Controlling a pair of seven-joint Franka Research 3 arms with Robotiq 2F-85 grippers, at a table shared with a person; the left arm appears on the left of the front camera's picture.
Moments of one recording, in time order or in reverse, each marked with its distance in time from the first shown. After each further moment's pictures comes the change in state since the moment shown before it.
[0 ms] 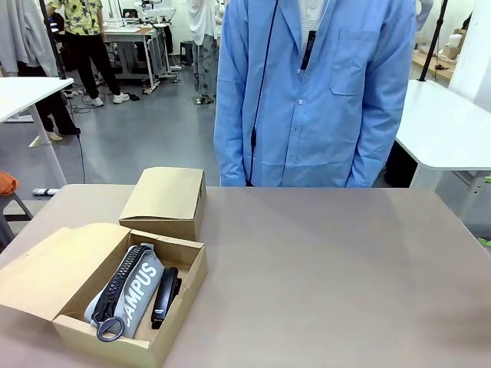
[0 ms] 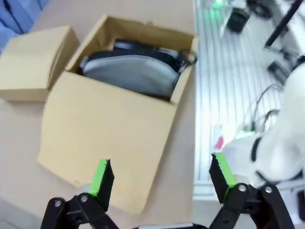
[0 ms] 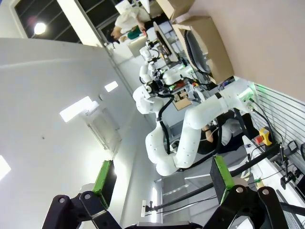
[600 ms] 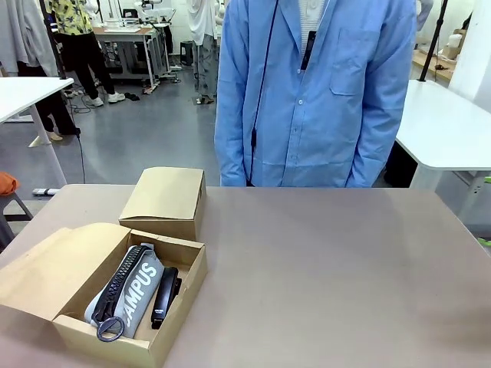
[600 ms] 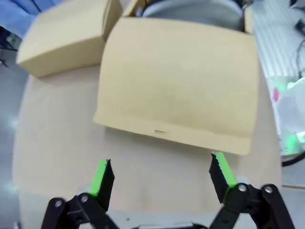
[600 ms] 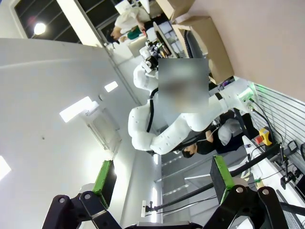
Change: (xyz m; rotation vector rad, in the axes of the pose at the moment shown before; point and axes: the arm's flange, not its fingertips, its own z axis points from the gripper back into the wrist) left arm -0.107 0.133 -0.002 0.021 -0.013 -0.144; right arm 0.000 0.000 0.000 -0.001 0.000 -0.001
